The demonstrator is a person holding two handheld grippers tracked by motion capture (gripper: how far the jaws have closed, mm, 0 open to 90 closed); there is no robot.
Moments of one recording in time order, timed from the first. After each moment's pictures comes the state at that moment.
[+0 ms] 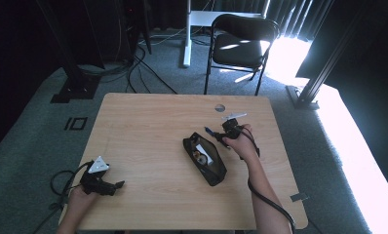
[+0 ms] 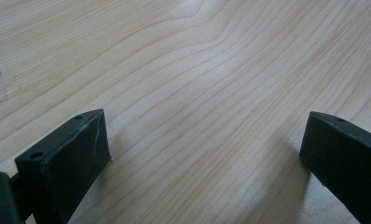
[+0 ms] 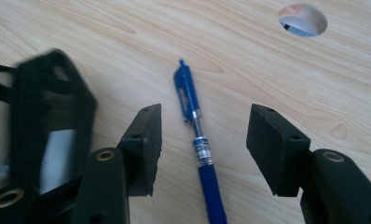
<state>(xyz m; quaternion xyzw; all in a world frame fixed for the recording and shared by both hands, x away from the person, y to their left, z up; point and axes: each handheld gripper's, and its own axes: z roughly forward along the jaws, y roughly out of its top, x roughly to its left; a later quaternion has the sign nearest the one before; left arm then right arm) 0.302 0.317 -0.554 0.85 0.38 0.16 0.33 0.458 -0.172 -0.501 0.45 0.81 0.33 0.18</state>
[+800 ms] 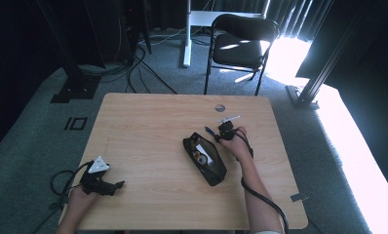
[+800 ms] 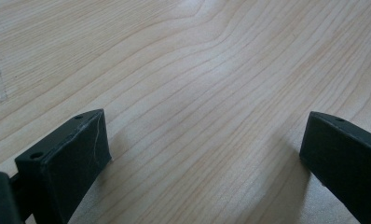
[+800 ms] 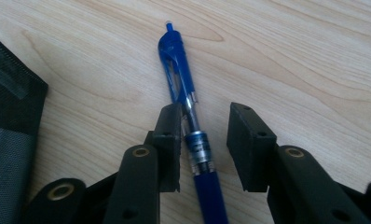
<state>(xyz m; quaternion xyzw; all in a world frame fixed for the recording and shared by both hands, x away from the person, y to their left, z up) 0.302 0.317 -0.554 0.85 0.38 0.16 0.33 0.477 -0.164 -0.537 0.47 0.81 0.29 0.17</state>
